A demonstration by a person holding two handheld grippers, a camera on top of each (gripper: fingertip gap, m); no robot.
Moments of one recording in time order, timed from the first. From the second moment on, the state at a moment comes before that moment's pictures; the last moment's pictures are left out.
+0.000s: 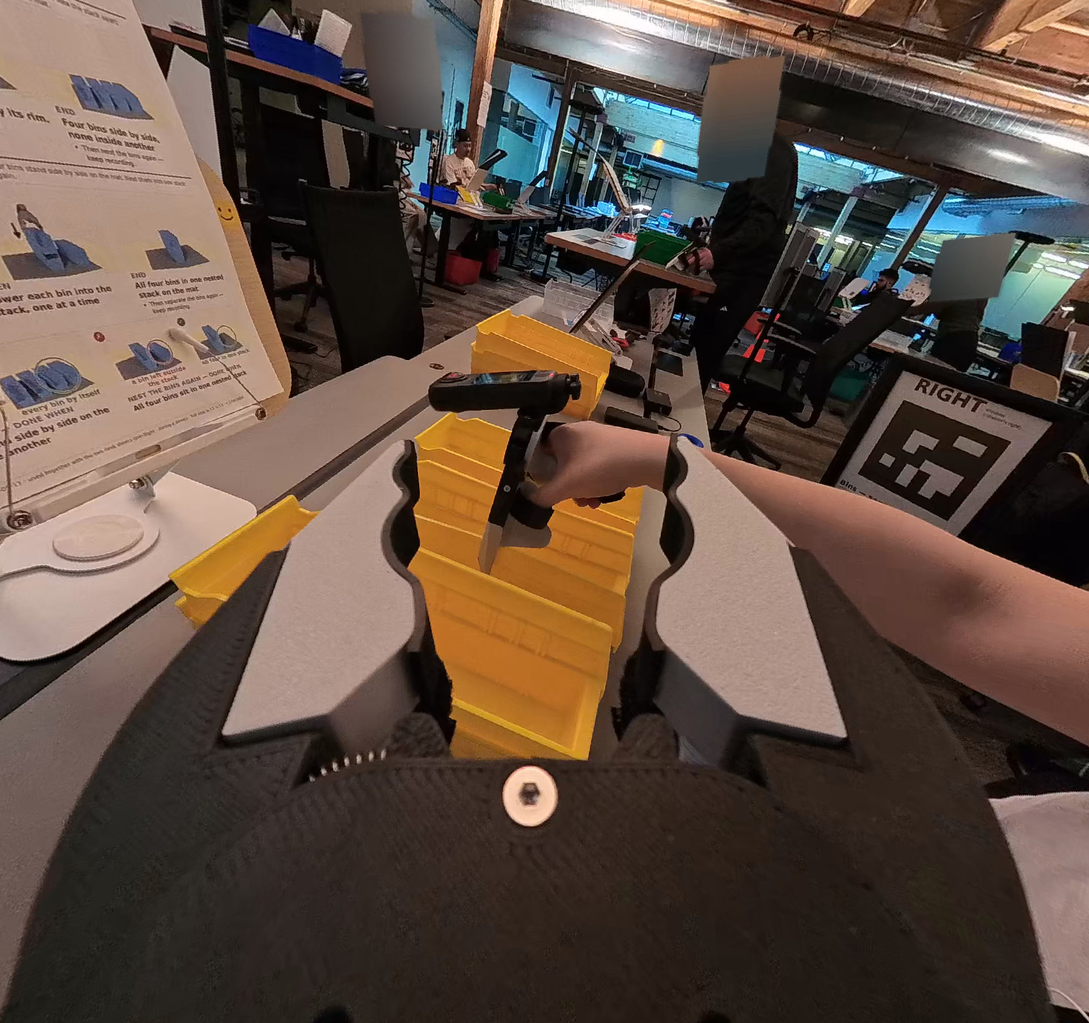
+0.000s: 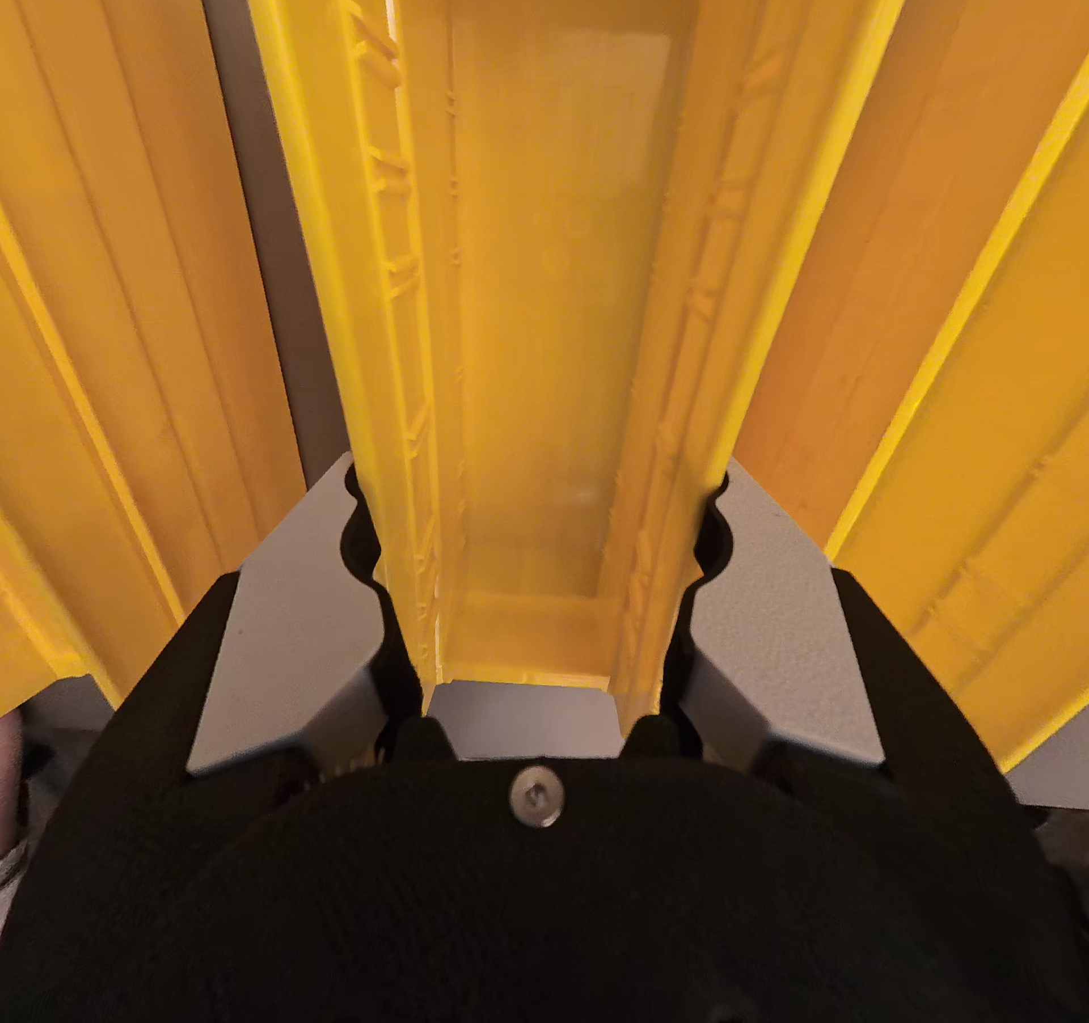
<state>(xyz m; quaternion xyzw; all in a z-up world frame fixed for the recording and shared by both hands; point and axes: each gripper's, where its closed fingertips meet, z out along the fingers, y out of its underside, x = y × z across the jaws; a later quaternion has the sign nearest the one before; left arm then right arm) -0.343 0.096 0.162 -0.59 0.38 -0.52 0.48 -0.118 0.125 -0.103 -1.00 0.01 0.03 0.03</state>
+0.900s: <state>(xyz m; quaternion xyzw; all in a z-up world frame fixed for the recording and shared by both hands) -0.358 0.108 0.164 -0.60 0.35 -0.52 0.49 -0.226 0.150 0.060 -0.99 0.00 0.08 0.09</state>
